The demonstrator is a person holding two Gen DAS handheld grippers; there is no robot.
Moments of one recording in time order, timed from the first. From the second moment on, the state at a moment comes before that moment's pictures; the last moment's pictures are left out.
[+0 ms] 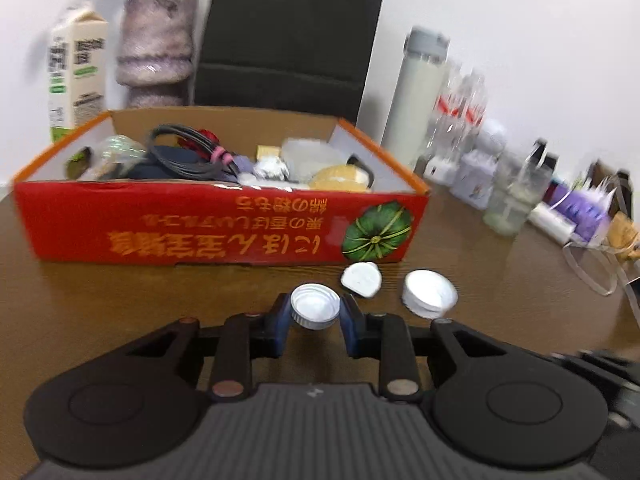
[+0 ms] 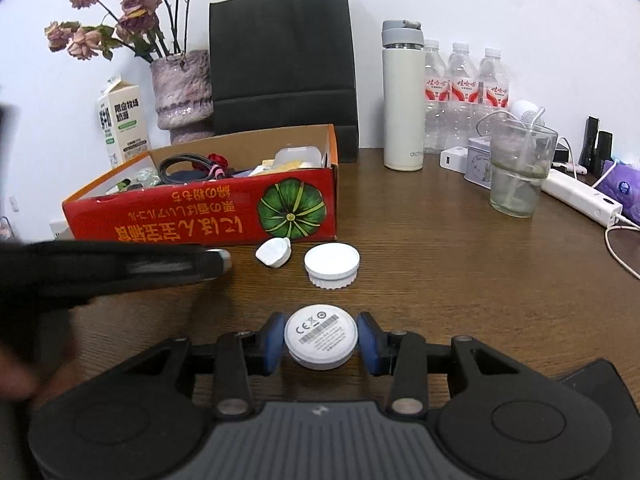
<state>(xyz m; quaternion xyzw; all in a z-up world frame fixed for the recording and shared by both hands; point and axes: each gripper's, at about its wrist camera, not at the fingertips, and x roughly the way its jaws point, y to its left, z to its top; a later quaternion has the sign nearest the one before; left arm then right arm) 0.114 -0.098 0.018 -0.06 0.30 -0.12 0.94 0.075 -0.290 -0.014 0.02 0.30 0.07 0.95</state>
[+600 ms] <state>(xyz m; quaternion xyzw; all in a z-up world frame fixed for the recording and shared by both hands) 0.130 0.044 0.125 -0.08 0.21 -0.09 0.97 0.087 -0.260 0.136 0.02 0.16 0.20 0.97</state>
